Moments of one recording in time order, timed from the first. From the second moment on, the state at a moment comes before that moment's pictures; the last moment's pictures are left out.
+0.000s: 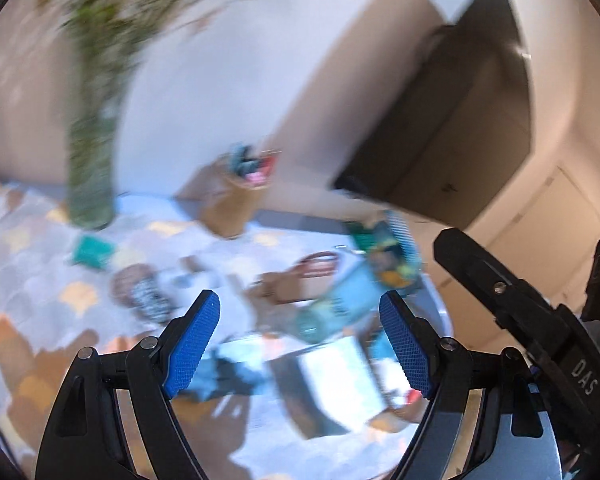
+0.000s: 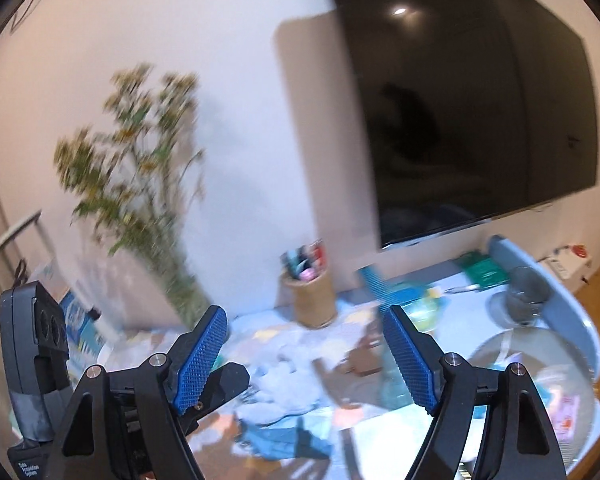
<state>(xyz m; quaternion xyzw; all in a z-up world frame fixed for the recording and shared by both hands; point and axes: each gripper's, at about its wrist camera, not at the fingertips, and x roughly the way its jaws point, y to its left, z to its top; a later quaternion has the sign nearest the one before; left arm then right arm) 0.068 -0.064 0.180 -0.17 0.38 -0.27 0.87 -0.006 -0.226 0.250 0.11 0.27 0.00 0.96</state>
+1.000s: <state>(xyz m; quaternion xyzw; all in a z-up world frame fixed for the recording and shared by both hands) 0.092 -0.013 0.016 -0.19 0.53 -0.15 0.81 0.073 -0.205 0.090 0.02 0.45 0.03 0.89</state>
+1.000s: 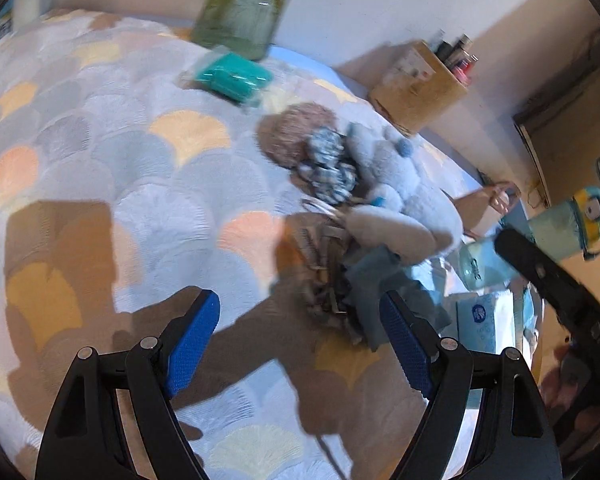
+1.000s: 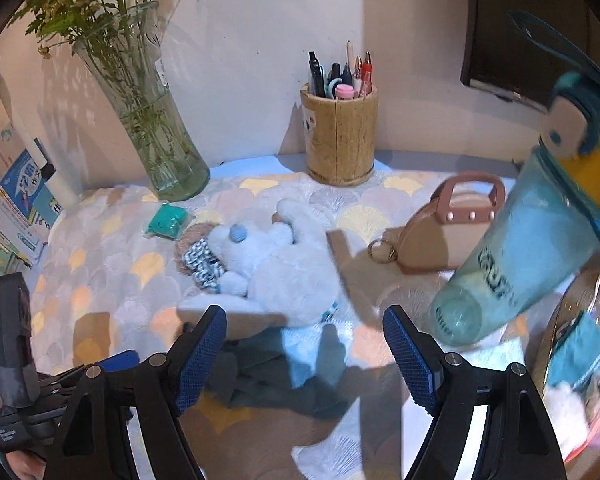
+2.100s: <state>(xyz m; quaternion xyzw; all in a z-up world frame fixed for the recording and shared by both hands) 0.084 0.012 0.009 -0.20 0.50 -0.06 0.84 0.111 -0.187 0.069 -0.05 0.45 0.13 0.88</state>
